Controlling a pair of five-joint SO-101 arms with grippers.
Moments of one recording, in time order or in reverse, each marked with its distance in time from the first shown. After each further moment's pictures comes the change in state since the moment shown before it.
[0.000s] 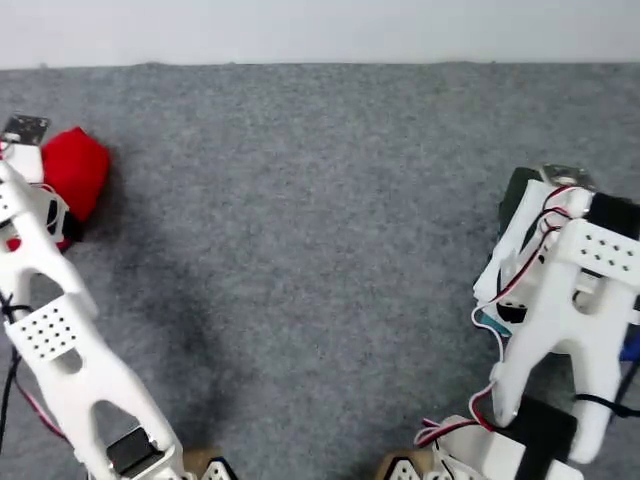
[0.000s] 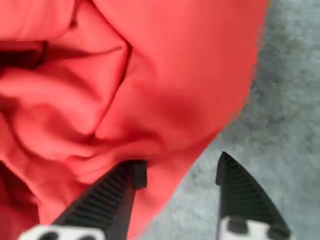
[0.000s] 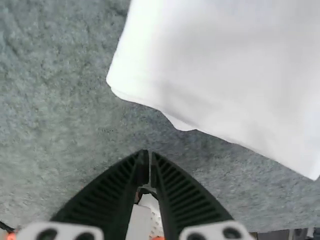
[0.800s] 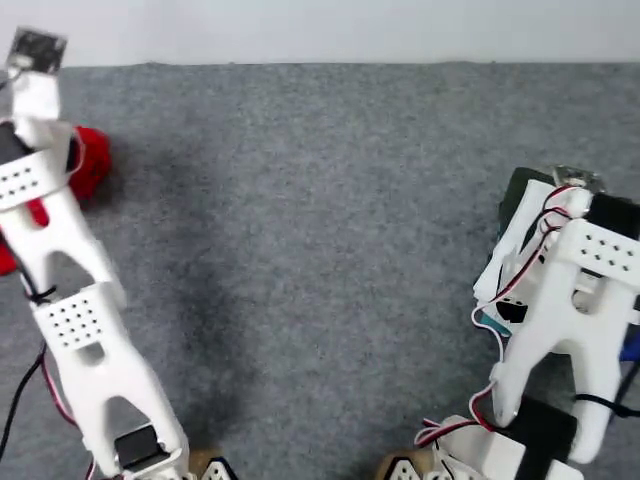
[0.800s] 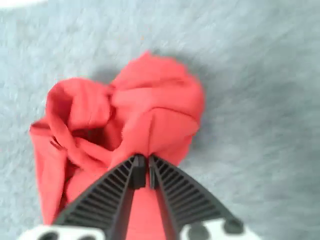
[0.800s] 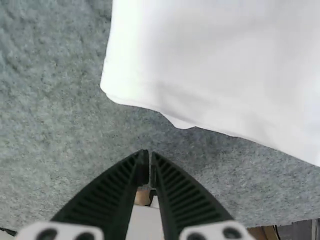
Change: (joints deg) left arm 13.1 -11.1 -19.1 9.8 8.3; right arm 0.0 0.0 0.0 0.0 -5.5
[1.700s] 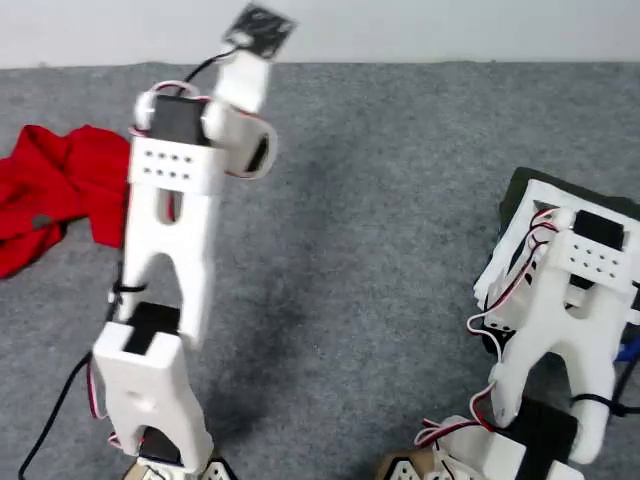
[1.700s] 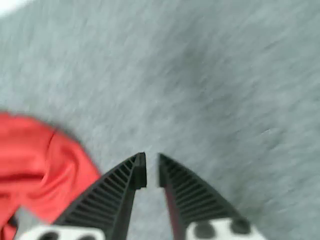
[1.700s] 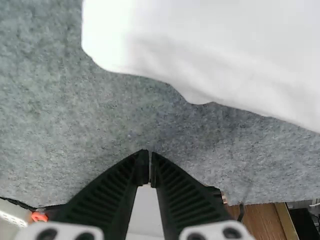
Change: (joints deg) left arm 28.9 -27.8 38.6 0.1 12.0; right arm 0.0 0.0 10.5 0.0 0.0
